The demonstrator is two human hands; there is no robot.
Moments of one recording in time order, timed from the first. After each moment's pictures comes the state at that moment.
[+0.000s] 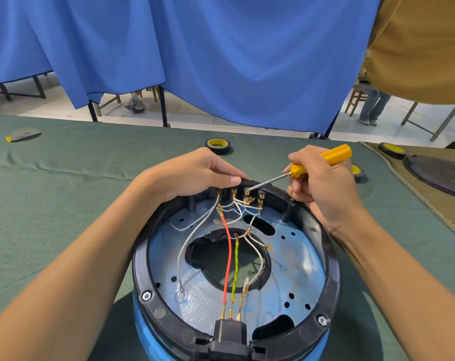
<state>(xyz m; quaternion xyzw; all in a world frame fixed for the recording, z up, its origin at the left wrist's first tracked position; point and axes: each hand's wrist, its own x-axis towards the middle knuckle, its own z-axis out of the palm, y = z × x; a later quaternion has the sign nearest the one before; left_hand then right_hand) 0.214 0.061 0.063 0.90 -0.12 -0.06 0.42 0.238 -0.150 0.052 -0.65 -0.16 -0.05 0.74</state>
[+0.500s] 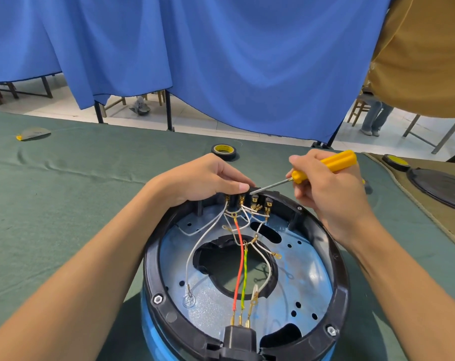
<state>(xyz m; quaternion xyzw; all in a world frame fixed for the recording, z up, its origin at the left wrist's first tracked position) 0.215 0.063 0.061 0.88 -0.11 -0.06 0.46 0.227 -0.147 0.065 -0.72 -0.19 -0.08 0.66</state>
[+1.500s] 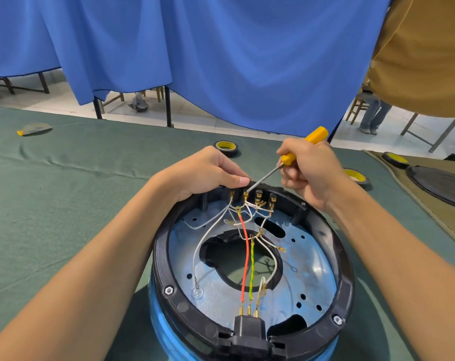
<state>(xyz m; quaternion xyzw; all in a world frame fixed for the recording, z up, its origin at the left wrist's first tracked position) 0.215 0.067 0.059 0.87 -0.06 -0.03 0.50 0.252 -0.118 0.080 -0.70 -0.10 0.05 0.71</state>
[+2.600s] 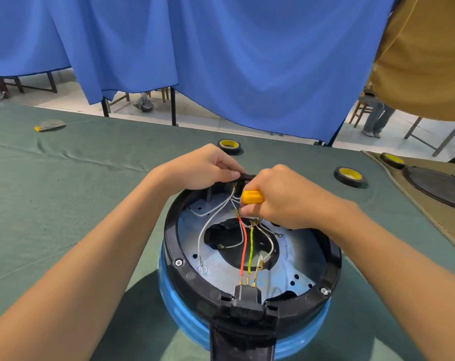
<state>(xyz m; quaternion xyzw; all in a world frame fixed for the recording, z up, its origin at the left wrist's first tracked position) 0.195 0.072 0.066 0.92 -0.11 0.00 0.37 0.201 -0.114 0.080 -0.92 -0.39 0.03 0.08</state>
